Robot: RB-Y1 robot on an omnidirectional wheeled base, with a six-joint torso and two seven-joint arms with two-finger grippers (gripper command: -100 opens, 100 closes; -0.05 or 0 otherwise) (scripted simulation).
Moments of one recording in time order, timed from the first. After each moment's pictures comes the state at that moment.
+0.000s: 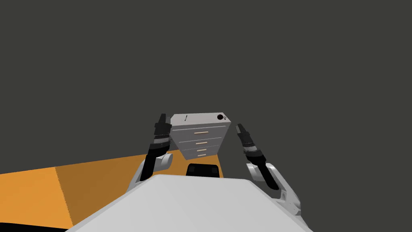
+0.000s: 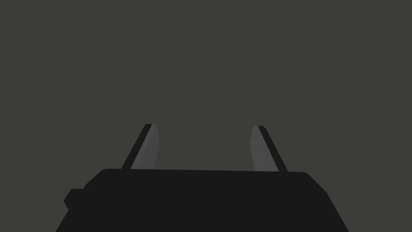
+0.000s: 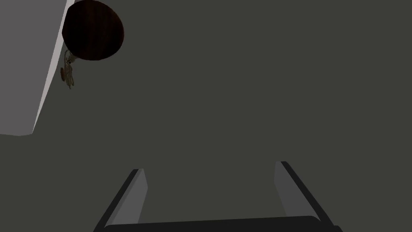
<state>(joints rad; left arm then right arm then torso) 0.48 -0.05 0.01 -2.28 -0.09 -0.44 -0.12 0.49 -0.38 -0.06 -2.13 0.17 -0.49 -0.07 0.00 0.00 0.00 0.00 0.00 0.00</state>
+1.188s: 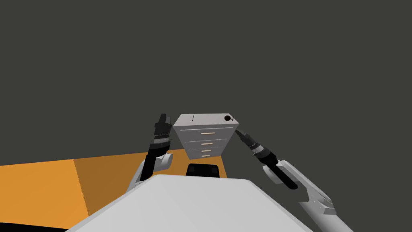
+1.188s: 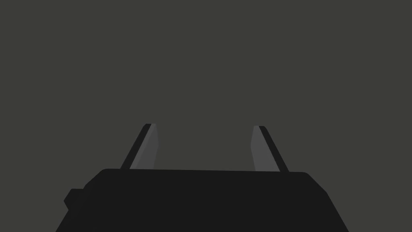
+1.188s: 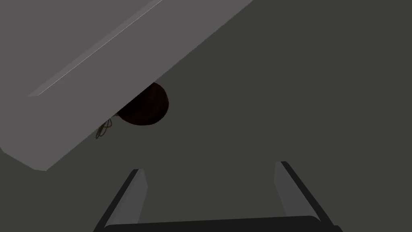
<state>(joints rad) 0.48 -0.05 0.01 -2.28 -0.09 -0.44 -0.12 0.51 -0.75 -0.13 -1.97 0.32 -0.56 -0.04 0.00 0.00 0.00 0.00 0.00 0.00</state>
